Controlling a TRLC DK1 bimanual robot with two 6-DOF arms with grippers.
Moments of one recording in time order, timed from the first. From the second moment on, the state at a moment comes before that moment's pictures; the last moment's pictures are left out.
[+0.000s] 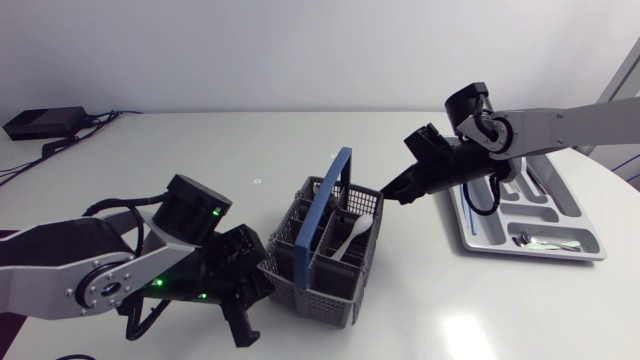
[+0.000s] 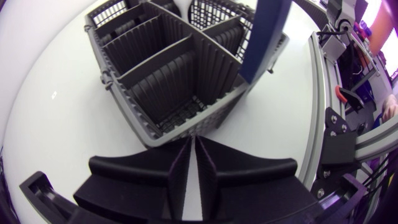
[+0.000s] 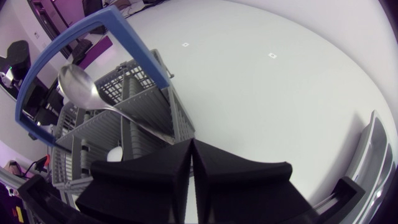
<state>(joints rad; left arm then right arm) -0.65 1.35 0.61 -0.27 0.24 0.35 0.18 1.79 1.12 -0.41 -0.63 -0.45</state>
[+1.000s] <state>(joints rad) -0.28 1.26 0.63 -0.11 0.27 0.48 0.31 1.19 0.75 -0.52 -0.47 -0.36</state>
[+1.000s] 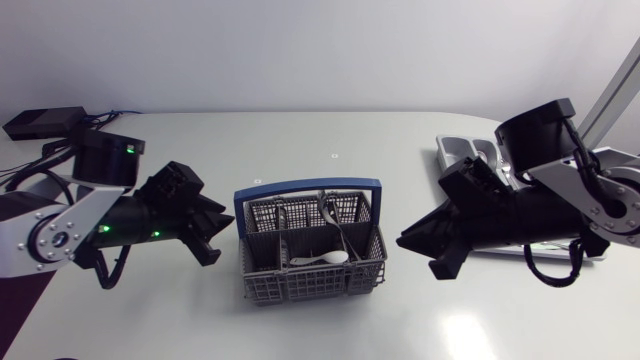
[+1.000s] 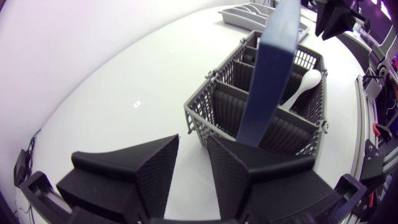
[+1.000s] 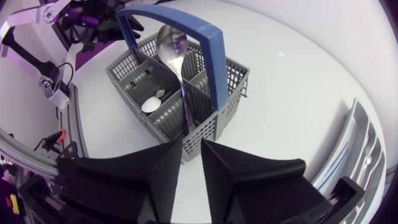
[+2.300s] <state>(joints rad) -0.59 1.03 0.62 -0.26 0.21 0.46 0.51 1.50 1.04 -0.72 -0.43 0.13</state>
